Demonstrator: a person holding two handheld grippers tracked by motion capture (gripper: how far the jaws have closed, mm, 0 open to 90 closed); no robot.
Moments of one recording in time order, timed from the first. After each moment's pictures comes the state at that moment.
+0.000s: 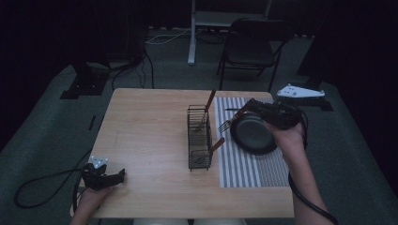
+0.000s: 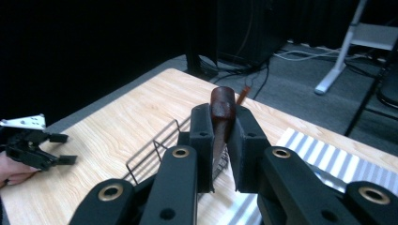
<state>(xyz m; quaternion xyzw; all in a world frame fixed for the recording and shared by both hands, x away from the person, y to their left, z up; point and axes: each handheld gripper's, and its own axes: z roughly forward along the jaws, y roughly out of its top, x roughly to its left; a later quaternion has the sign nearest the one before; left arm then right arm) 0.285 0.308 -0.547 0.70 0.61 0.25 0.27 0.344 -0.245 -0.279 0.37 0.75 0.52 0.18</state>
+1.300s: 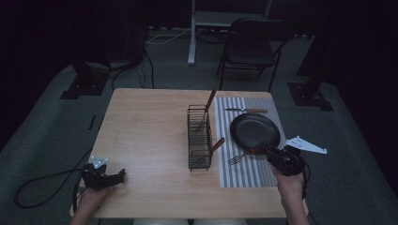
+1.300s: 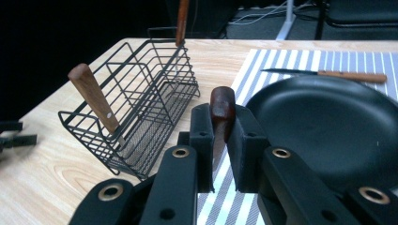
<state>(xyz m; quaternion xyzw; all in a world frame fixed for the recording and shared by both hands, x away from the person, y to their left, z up) 0.285 0.308 -0.547 0.70 0.61 0.25 0.27 0.271 -0.278 -0.398 0.51 0.68 0.50 0.19</state>
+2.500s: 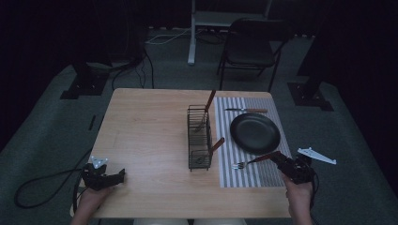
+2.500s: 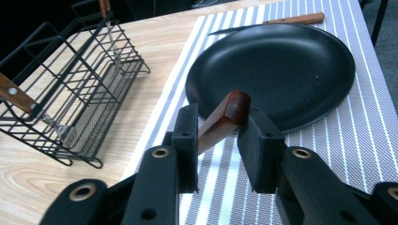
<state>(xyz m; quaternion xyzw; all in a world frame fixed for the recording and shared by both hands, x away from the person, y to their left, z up) 0.285 0.308 -0.547 0.70 0.61 0.25 0.27 0.270 -0.326 -0.445 0.59 0.64 0.46 0.17</state>
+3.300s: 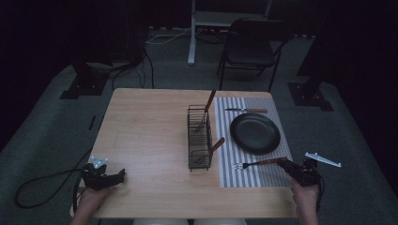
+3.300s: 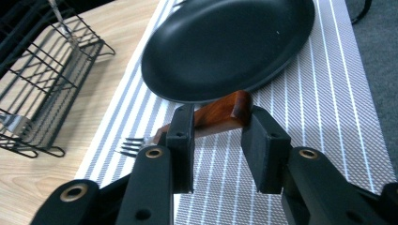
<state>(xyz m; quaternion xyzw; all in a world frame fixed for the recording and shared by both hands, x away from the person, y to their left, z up) 0.285 0.308 -0.547 0.70 0.61 0.25 0.27 0.279 -0.368 -0.488 0.63 0.62 0.45 0.13</state>
